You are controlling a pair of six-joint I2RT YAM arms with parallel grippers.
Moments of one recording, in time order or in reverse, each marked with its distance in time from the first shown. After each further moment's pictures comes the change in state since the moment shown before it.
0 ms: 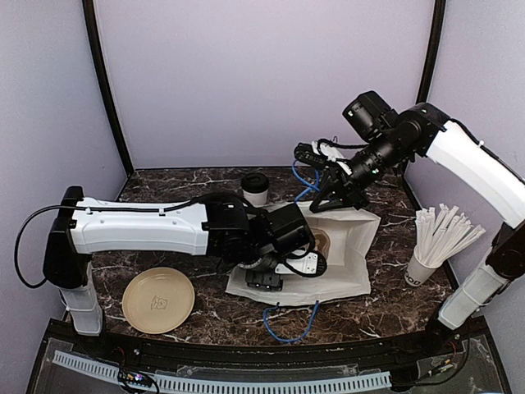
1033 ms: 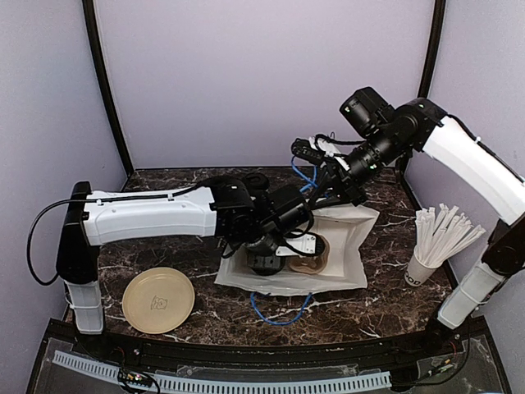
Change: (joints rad) left arm 0.093 0.064 0.088 -0.055 0.036 0.006; right arm 0.002 0.035 0.064 -0.035 -0.034 -0.003
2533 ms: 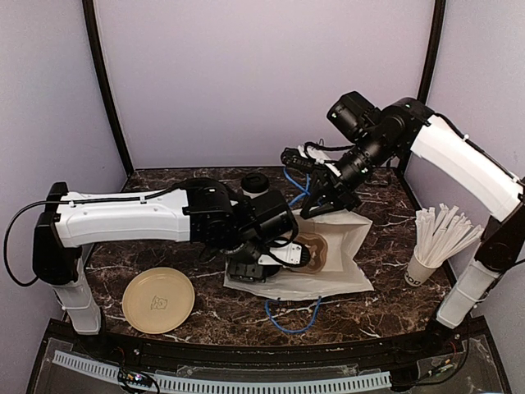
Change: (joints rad) left arm -0.039 -0.136 -0.110 -0.052 0.014 -0.011; right arm 0.040 0.061 0.043 -0.051 -0.014 -0.034
